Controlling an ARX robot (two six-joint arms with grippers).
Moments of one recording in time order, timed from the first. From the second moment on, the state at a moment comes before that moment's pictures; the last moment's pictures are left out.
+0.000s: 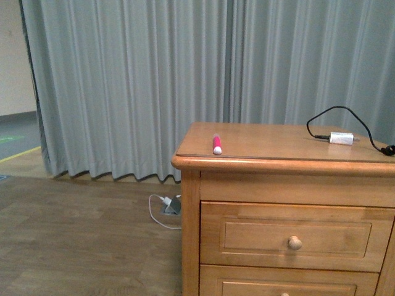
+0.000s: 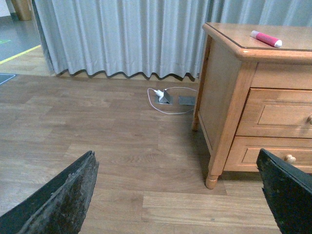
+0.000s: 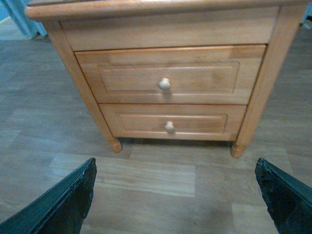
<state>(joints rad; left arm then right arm) 0.00 0.00 0.02 0.00 0.00 0.00 0.11 0.69 0.22 0.18 -0.02 0.10</state>
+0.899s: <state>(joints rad) 0.00 0.00 0.02 0.00 0.00 0.00 0.20 2.32 1.24 0.66 0.22 0.10</state>
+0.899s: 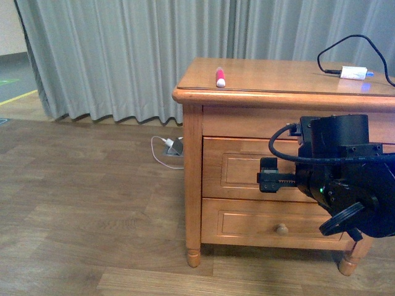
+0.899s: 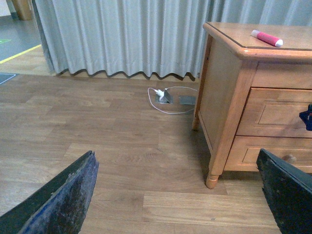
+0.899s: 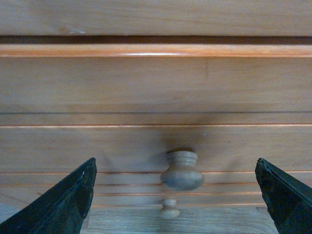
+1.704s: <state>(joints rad) 0.00 0.00 0.02 0.00 0.00 0.00 0.17 2.39 1.31 0.65 0.20 0.09</state>
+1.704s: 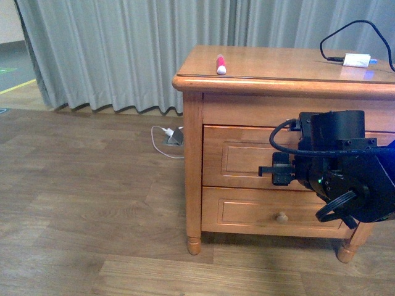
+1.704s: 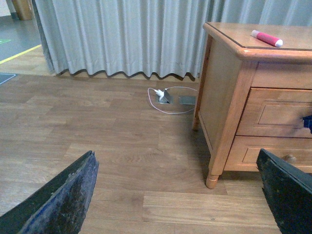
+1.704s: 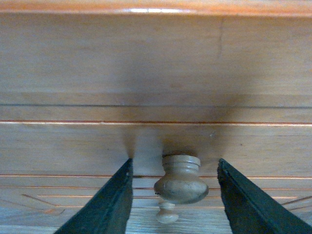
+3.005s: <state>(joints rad) 0.00 0.00 0.02 0.00 0.00 0.00 0.17 1.33 0.48 0.18 -0.02 0.25</state>
